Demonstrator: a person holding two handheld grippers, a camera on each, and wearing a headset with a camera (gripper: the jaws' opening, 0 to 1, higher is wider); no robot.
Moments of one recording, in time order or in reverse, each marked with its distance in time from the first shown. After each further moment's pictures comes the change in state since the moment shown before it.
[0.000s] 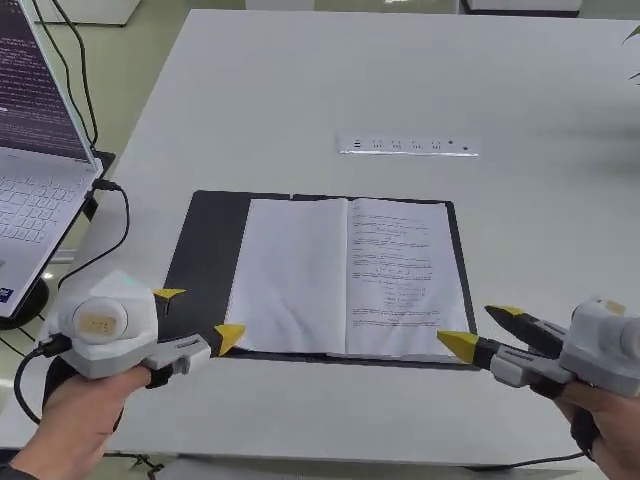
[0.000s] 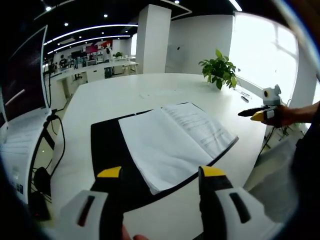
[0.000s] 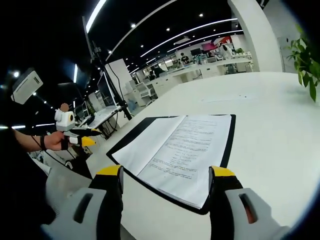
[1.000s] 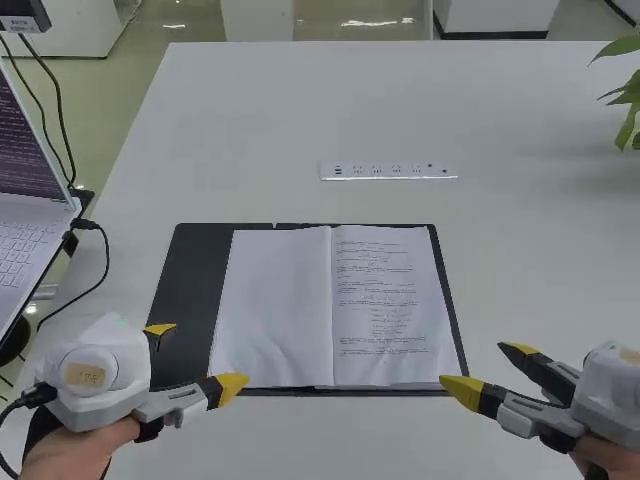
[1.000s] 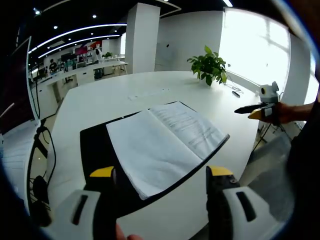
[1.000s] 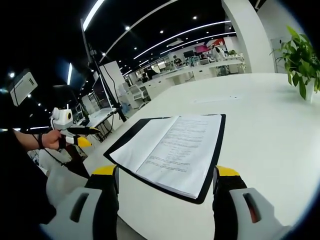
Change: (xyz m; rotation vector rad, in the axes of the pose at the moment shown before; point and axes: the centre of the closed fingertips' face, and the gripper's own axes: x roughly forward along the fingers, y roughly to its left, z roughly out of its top) left arm 0.010 -0.032 0.018 0.065 0.028 -0.076; right arm -0.022 -0.002 -0.002 0.016 -0.016 -0.063
